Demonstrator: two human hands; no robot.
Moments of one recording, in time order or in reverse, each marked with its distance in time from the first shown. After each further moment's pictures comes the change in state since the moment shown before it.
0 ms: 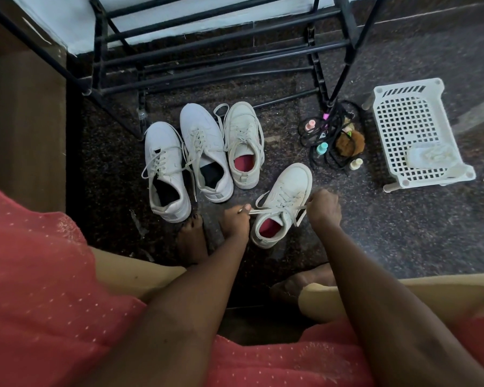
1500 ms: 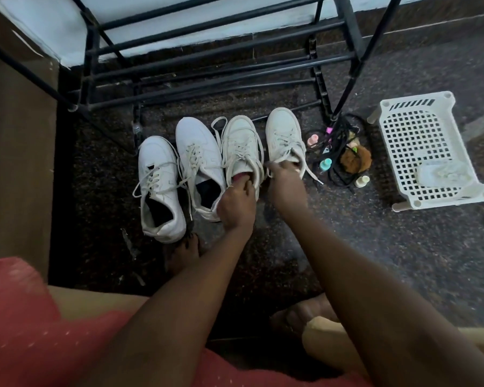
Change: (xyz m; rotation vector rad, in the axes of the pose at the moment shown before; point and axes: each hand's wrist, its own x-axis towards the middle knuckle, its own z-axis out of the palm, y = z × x) left_hand 0.026 0.073 0.008 0.392 0.246 0.519; right_hand 0.021 -0.097 -0.005 0.055 0.085 -0.608
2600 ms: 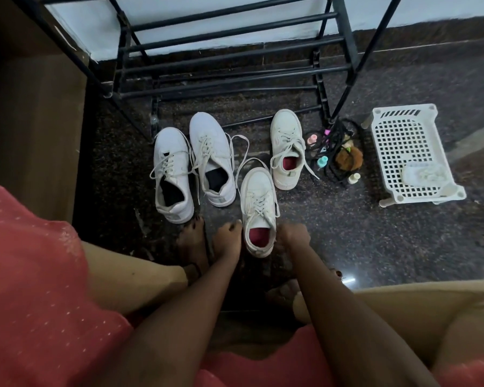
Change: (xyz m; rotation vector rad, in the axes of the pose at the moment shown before) left_hand -0.086 -0.062 -0.023 -0.229 -0.291 -0.527; right_hand -0.114 0.013 0.010 0.325 -0.424 0.804
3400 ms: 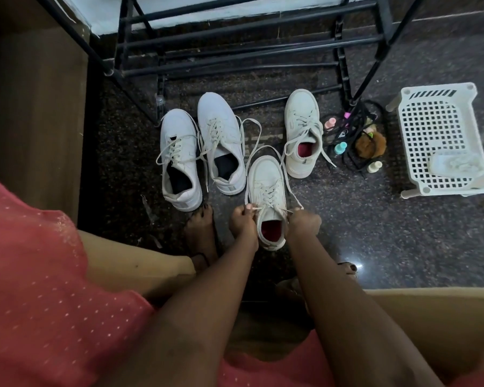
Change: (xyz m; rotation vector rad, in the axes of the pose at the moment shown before) left_hand 0.038 -0.009 0.048 -0.680 0.007 -0.242; right_hand -0.006 -0.021 0.009 0.667 0.095 0.172
